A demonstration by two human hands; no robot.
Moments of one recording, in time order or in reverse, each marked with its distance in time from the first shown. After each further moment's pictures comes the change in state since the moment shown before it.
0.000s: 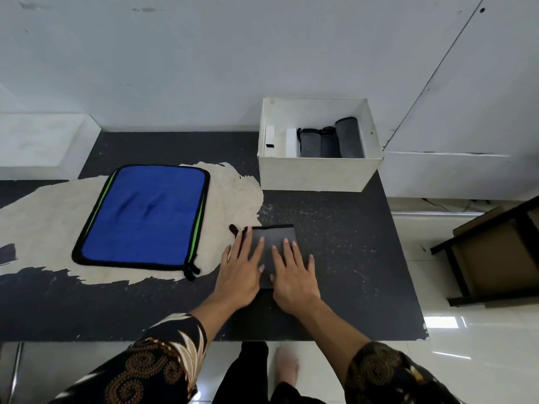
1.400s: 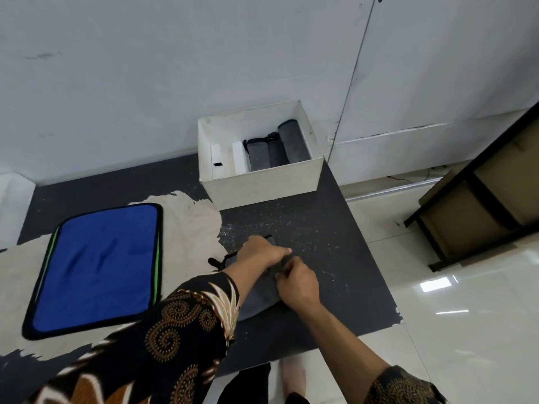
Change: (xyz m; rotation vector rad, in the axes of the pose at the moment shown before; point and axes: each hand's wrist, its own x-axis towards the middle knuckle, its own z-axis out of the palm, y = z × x) left_hand 0.106 0.124 -0.060 -0.401 -0.374 -0.504; right_hand -0.016 0.052 -0.037 0.823 0.170 0.595
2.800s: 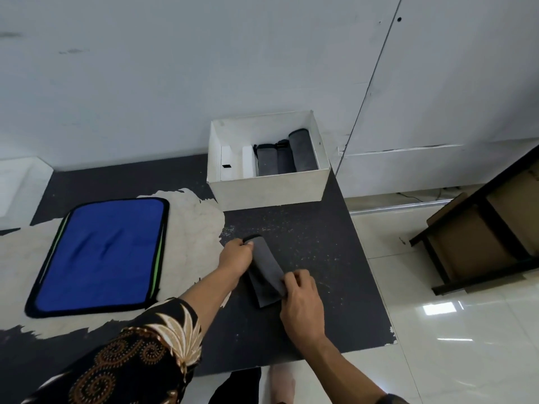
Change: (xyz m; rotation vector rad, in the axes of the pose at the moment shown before) left_hand 0.027 -0.050 0.001 -0.606 0.115 0.085; right_hand -0.011 0.046 0.008 -0.367 0.300 -0.519
